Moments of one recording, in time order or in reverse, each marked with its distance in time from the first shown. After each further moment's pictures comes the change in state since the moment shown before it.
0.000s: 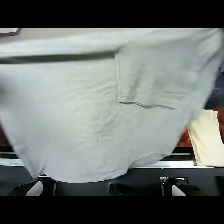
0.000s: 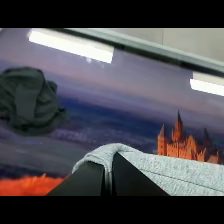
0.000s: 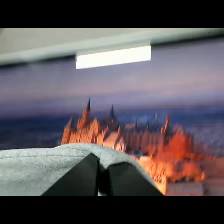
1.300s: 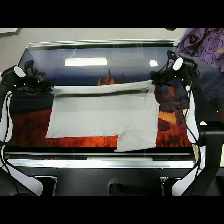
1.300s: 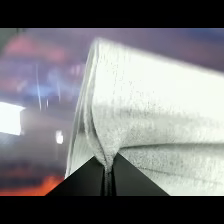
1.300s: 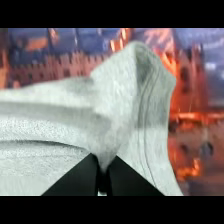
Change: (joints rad) left arm -0.086 -0.911 0.101 -0.010 0.090 0.053; right arm 0.100 -0.800 -0.038 -0.156 -0.191 0.013
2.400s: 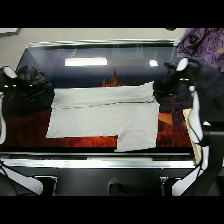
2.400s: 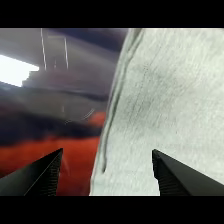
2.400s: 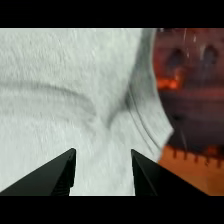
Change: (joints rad) left arm 0.084 0.066 -0.026 0.008 -0.148 -0.011; right arm -0.059 0.026 -0.020 0.030 0.322 -0.126
